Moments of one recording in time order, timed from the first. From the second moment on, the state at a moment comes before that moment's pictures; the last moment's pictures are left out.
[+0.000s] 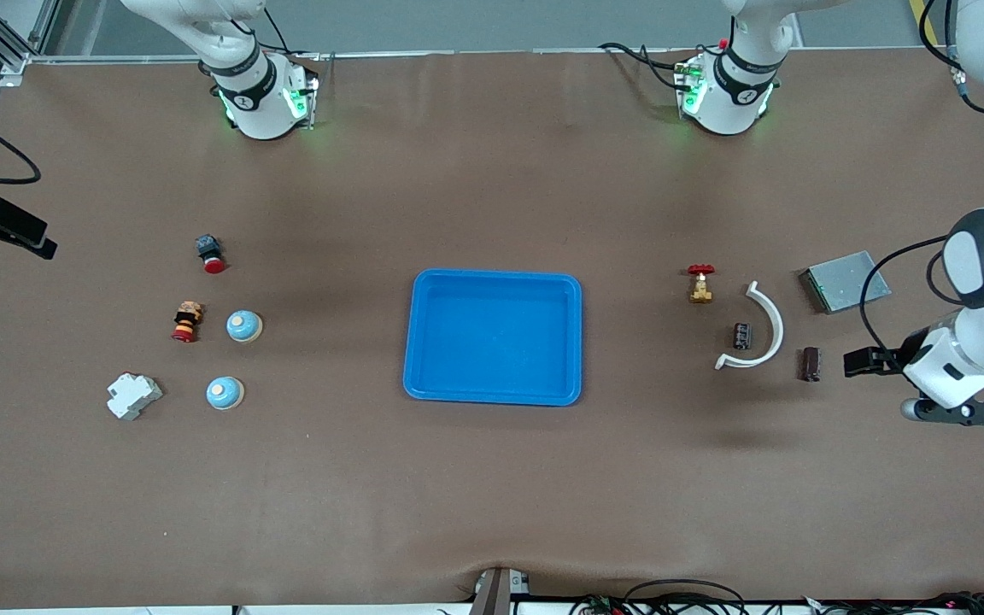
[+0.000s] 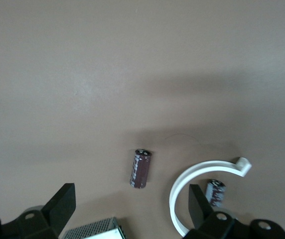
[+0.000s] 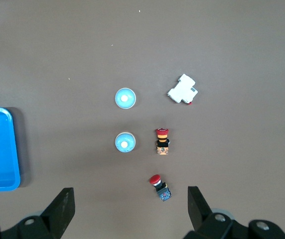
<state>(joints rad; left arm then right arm) 0.16 0.46 -0.09 -1.63 0.08 2.06 0.12 -0.06 0.05 -0.01 -1.51 0.01 1.57 0.03</state>
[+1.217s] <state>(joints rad) 0.16 0.64 -0.09 -1.68 0.11 2.20 0.12 -0.04 0.05 -0.01 -1.81 0.01 1.88 0.05</state>
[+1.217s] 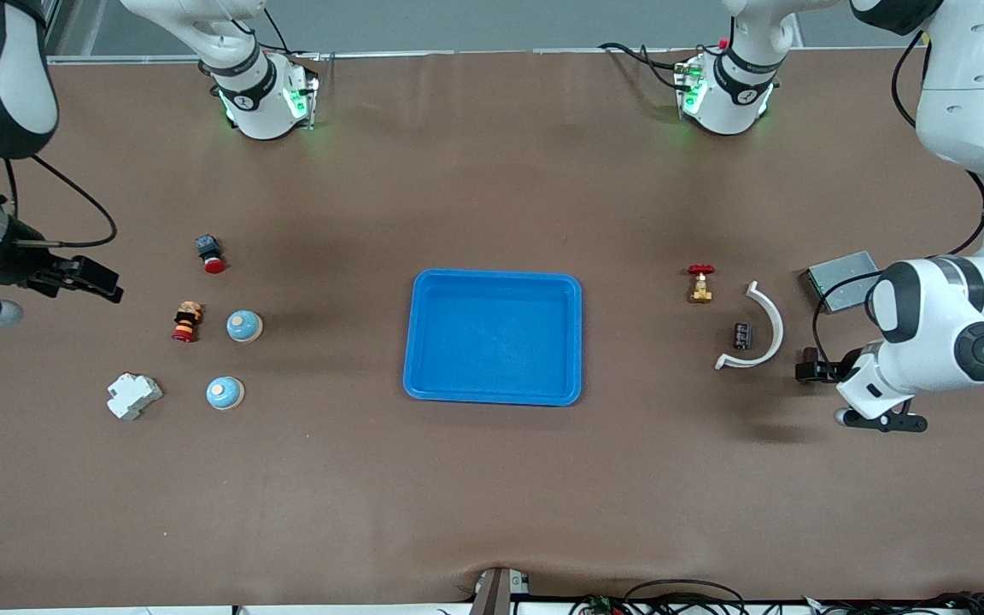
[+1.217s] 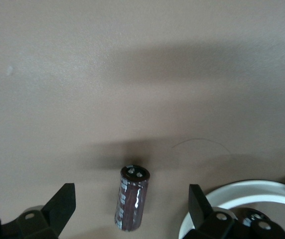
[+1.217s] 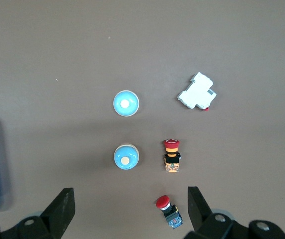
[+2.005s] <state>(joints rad) 0.16 0.66 -0.09 -1.73 0.12 2.20 0.11 -0.02 0.06 -0.01 -2.22 0.01 2.35 0.12</state>
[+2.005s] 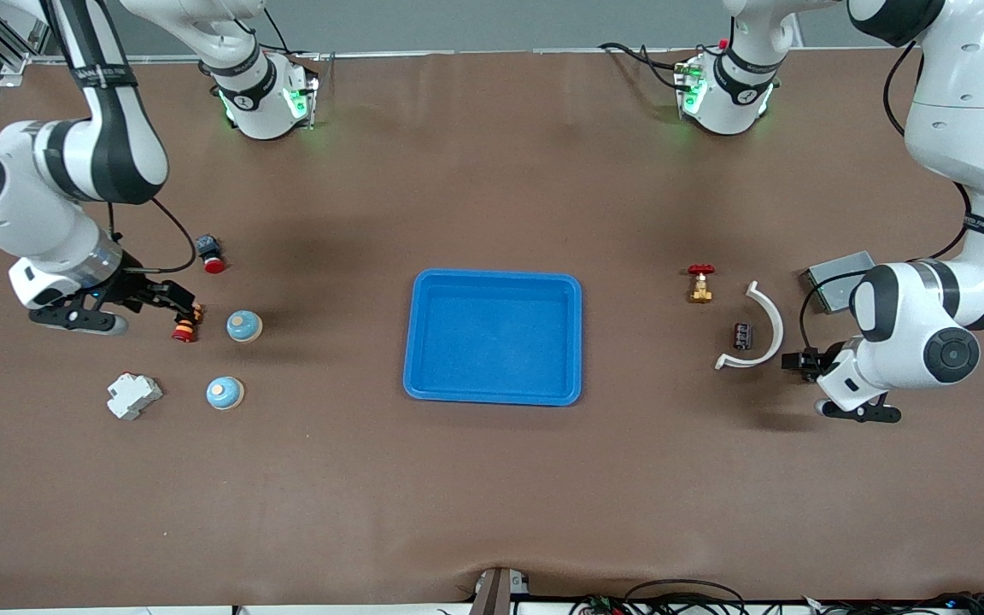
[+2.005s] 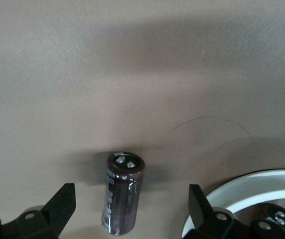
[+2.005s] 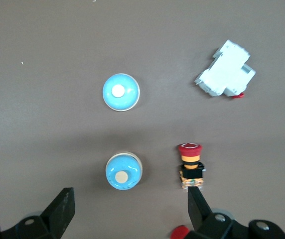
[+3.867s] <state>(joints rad) 0.18 0.62 -0.08 -1.68 0.14 2.10 0.02 0.03 0.36 -0.01 -2.32 0.01 2.71 0.16</state>
